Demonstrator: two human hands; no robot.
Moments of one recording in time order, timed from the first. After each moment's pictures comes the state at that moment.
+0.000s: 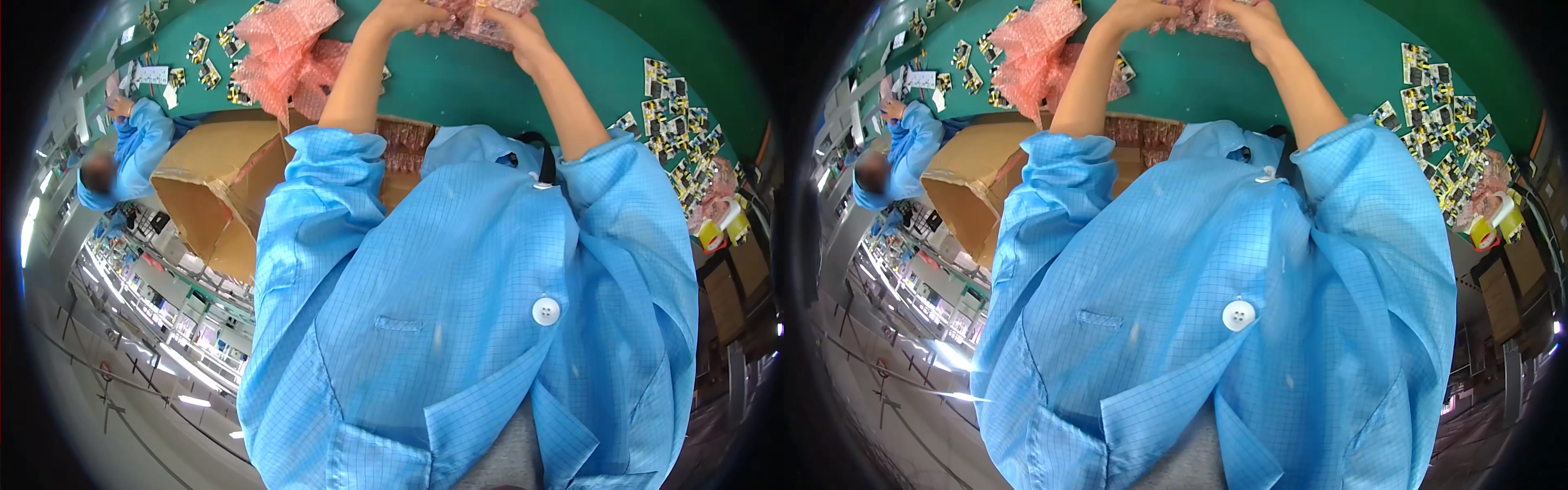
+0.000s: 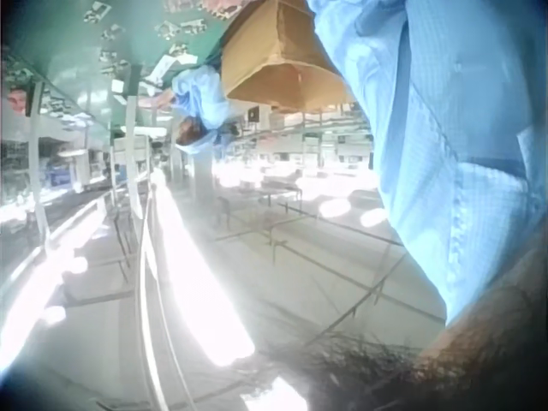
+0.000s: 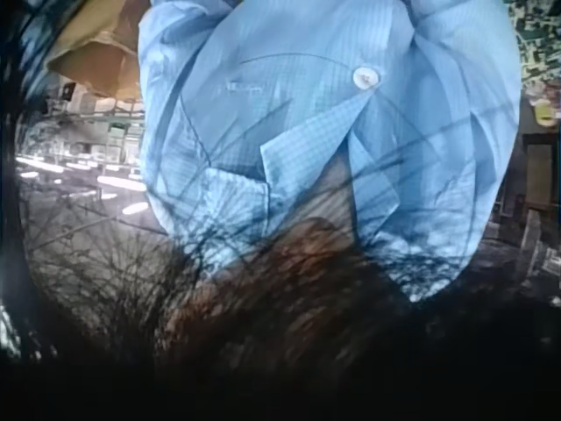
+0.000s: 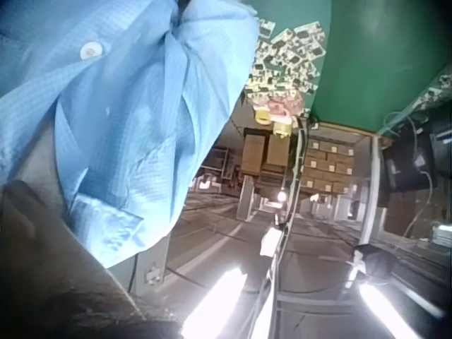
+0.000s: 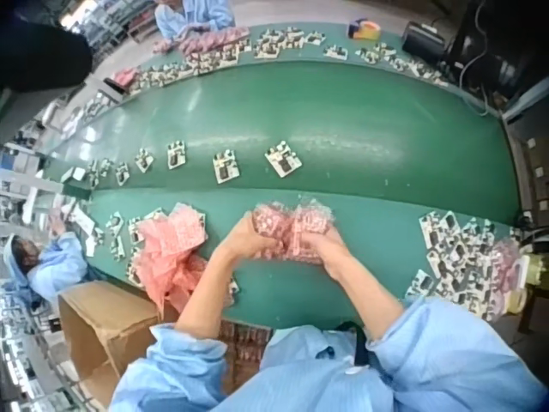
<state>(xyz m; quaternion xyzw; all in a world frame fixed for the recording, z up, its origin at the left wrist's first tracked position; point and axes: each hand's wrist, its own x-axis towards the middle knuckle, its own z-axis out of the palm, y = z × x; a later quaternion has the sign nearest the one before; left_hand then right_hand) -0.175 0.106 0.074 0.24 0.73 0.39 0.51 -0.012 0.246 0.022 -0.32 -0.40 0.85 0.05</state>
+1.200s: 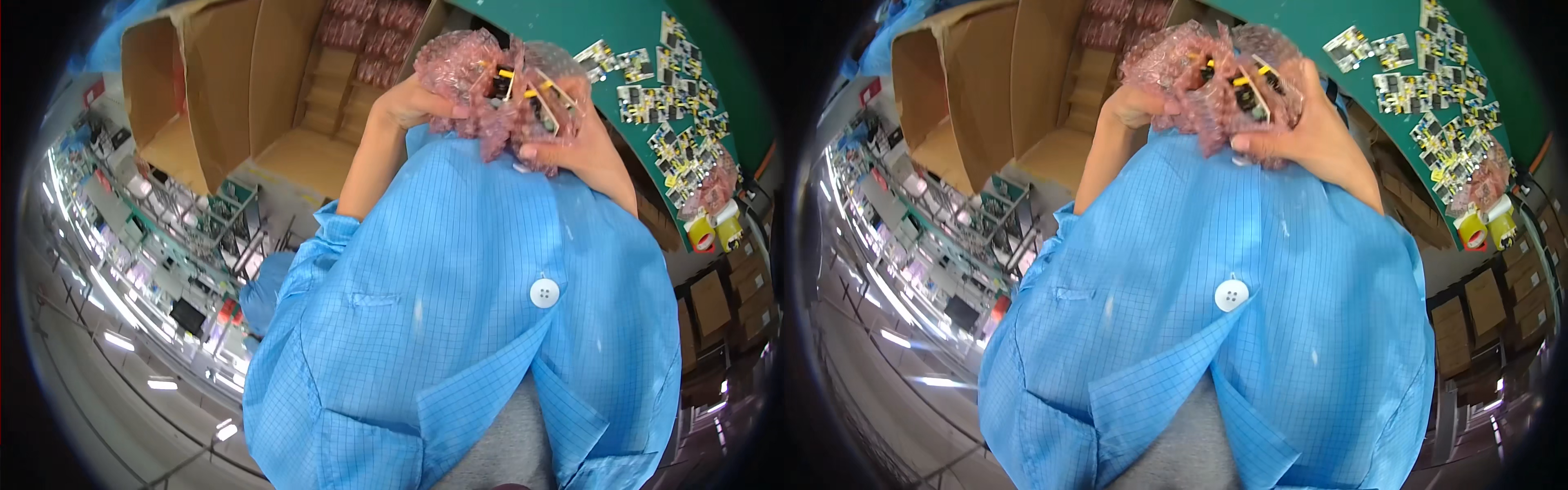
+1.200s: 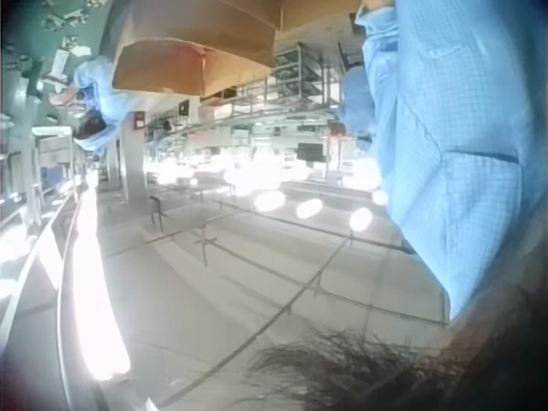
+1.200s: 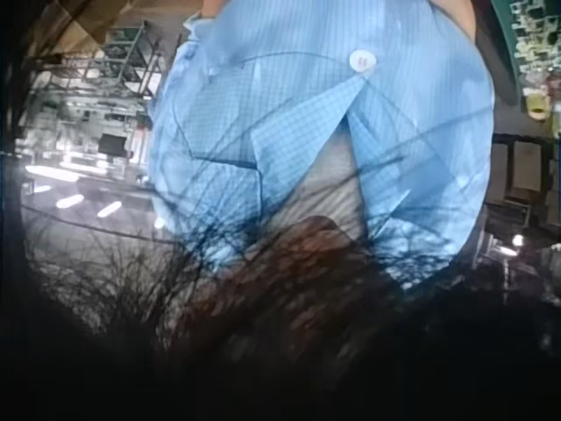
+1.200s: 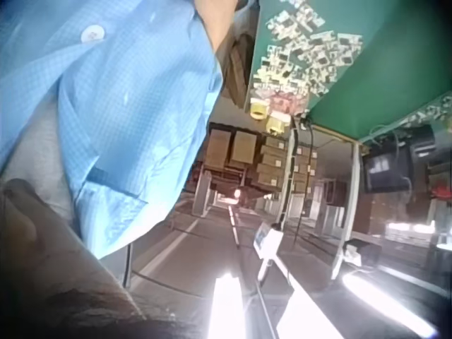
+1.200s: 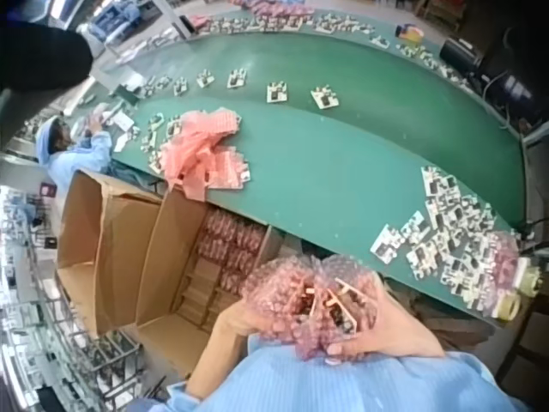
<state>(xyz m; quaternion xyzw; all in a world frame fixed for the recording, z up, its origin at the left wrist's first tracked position) 0.189 -0.074 0.150 0.06 0.41 0.77 0.49 0.289 0.168 0.216 -0.15 -0.64 0.72 -0.23</state>
